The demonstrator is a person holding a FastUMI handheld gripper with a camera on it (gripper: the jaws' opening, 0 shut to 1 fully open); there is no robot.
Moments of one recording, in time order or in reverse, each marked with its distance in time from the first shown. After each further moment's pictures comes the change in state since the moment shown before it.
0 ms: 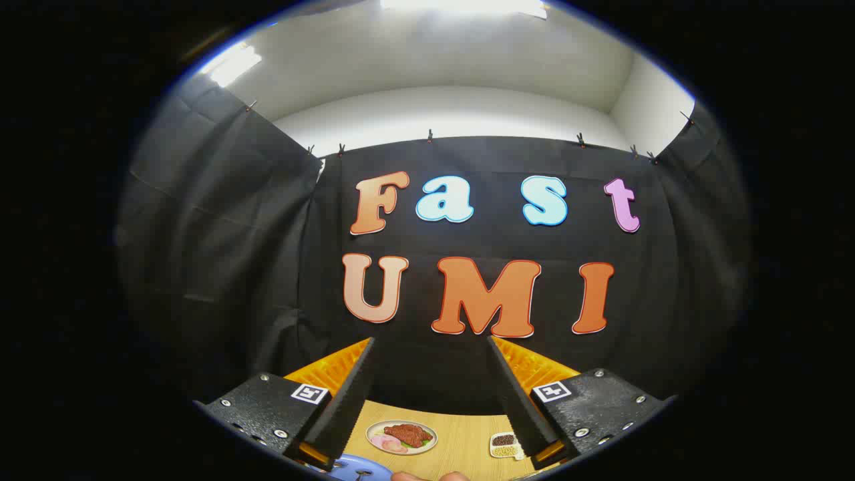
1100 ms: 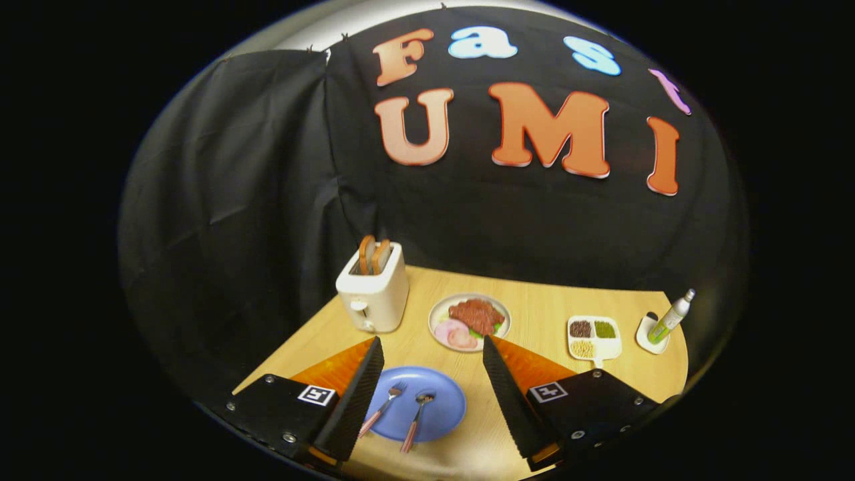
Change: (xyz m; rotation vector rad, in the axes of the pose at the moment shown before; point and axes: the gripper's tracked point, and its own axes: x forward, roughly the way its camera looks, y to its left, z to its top) arm -0.025 0.098 -0.231 0.060 0.785 0.218
